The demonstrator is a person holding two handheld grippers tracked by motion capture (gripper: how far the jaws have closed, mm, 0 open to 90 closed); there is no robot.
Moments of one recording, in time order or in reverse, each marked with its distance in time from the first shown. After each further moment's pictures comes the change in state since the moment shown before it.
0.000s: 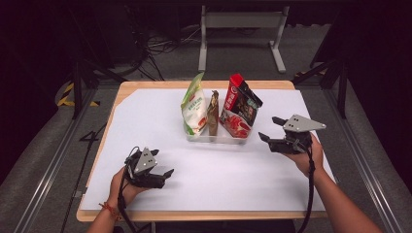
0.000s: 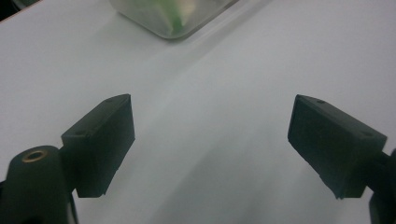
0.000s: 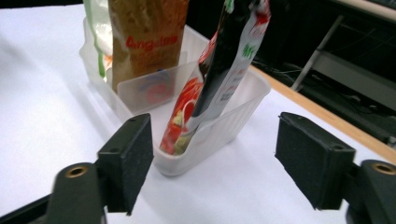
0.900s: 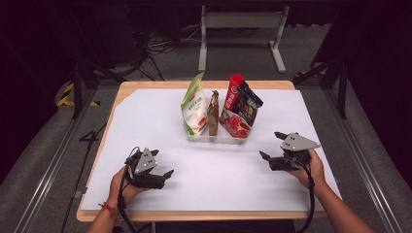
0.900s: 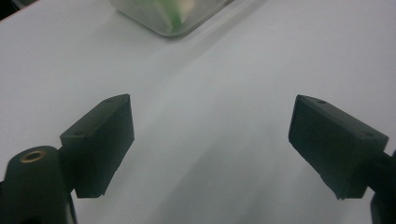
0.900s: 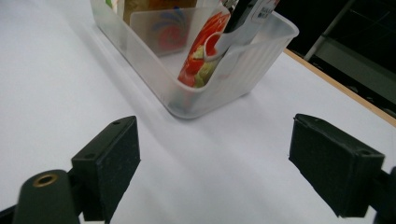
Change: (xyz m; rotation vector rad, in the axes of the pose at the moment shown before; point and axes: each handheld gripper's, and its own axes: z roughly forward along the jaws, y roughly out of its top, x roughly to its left) left arm -0.001 -0.001 0.001 0.007 0.000 0.008; right arm 0.020 -0.046 -0.002 0.067 -0.007 -0.068
